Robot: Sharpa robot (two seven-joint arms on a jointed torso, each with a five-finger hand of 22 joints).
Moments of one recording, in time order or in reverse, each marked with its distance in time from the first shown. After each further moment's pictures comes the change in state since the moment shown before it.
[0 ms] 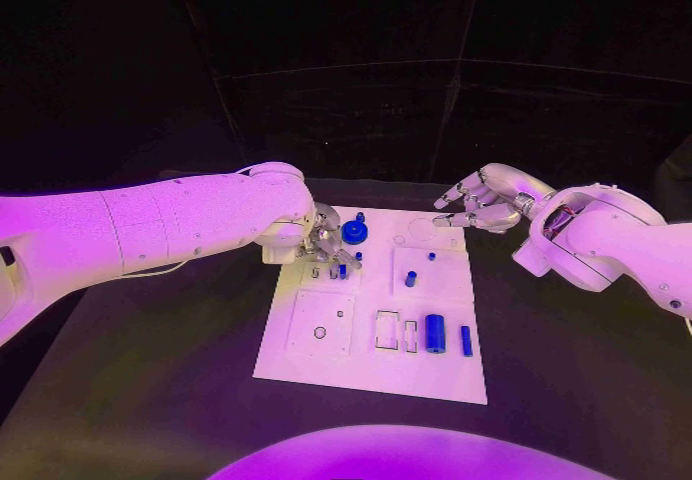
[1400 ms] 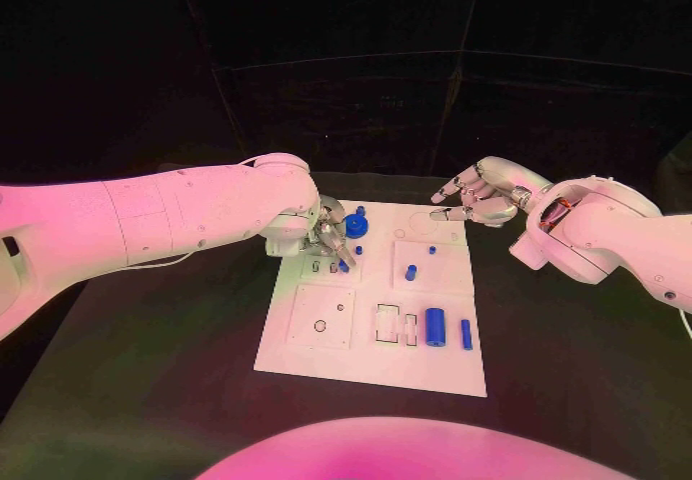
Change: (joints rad) left arm 0.004 0.014 0.003 0.002 -0.013 0.006 -0.001; left_hand 0.217 0.046 0.184 -0.197 0.032 -0.048 -0.006 -0.033 0.013 -0.031 -0.005 -0.036 -0.025 0.000 -0.007 0.000 0.000 0.000 0.000 0.000 0.004 0.005; right arm 0.000 0.015 0.000 -0.009 0.001 0.011 -0.001; right_hand 0.000 0.000 -0.003 0.003 0.004 0.000 0.000 0.000 0.000 0.000 0.000 0.000 -0.001 0.000 0.000 -0.004 -0.001 0.000 0.000 0.000 -0.004 -0.001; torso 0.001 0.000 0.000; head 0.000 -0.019
